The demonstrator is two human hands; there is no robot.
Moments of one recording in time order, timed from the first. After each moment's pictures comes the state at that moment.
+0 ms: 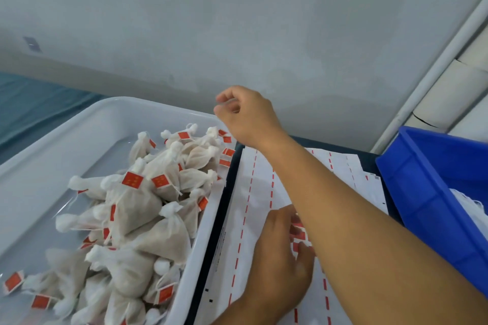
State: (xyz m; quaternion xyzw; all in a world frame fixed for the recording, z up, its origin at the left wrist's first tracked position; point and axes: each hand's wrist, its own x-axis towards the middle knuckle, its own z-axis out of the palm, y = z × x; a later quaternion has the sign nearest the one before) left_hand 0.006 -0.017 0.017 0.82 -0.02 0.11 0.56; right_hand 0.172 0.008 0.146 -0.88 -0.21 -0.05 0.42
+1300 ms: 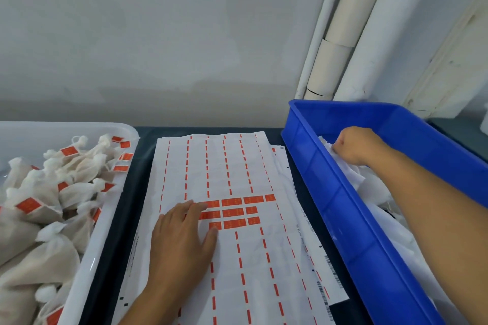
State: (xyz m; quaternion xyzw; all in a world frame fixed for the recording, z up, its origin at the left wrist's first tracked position) left_hand 0.017 -0.013 -0.008 0.96 0.02 0.05 0.28; right_hand 0.125 -0.366 0.125 -0.98 0.21 0.00 0.04
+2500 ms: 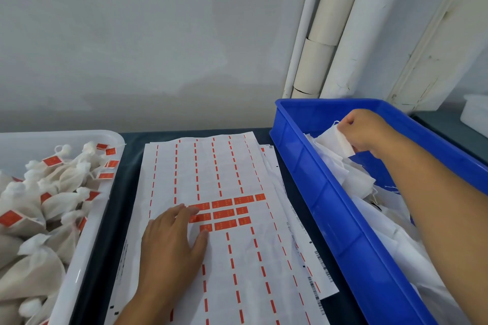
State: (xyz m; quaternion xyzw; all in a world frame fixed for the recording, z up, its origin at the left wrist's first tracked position) left_hand 0.017 -0.014 -0.004 0.95 0.01 0.05 0.30; right_hand 0.114 -0.389 0.152 -0.94 0.27 -0.07 0.18
